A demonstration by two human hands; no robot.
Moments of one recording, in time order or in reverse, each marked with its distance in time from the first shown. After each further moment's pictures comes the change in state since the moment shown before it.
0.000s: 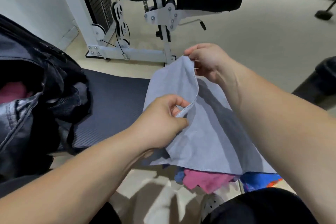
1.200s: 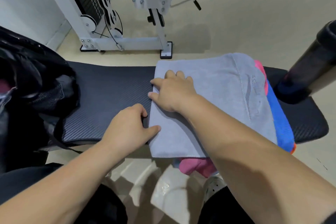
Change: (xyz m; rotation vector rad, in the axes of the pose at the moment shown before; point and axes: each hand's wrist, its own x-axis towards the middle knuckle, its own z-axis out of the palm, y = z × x) left_hand 0.000 -0.075 -0.007 0.805 0.161 -0.083; right_hand -0.050 0.095 0.055 -1.337 -0.172 -0.215
